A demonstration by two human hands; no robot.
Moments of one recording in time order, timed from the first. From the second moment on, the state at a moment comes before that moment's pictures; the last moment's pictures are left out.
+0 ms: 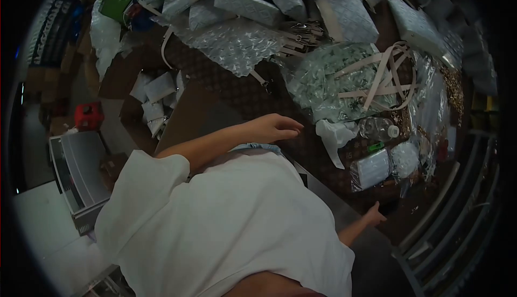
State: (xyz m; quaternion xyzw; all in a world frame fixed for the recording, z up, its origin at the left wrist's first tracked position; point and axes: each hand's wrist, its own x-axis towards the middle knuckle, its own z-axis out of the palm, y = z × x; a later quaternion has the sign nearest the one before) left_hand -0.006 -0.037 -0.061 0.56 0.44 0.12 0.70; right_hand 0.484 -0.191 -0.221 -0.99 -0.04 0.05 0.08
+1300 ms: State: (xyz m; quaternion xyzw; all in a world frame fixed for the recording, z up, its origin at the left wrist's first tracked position) left_hand -0.294 0.116 -0.060 0.33 0.44 0.36 0.75; right_hand -0.044 0.068 -0.189 -0.60 -0.64 0.44 0.18
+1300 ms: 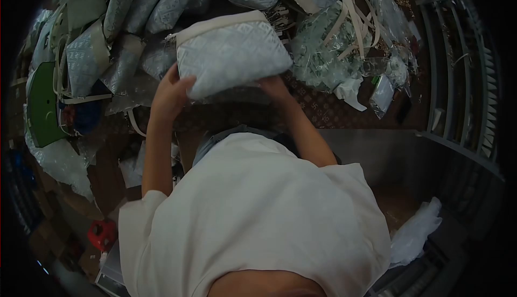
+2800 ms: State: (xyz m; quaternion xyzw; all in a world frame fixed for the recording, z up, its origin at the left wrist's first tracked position) left_hand -0.209 0.084 -0.090 0.89 0.44 -0.02 0.14; right_hand 0.138 0.102 -0.177 -0.84 -0.50 0.08 0.18
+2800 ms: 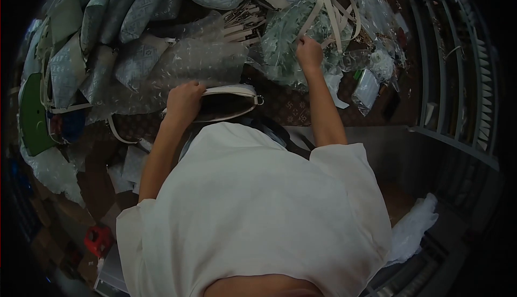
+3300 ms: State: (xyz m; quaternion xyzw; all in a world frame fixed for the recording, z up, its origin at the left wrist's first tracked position) left_hand -0.215 0.080 -0.089 0.86 0.49 0.00 0.17; right_hand 0.143 0.097 -0.184 -0.82 -0.41 0.06 0.39
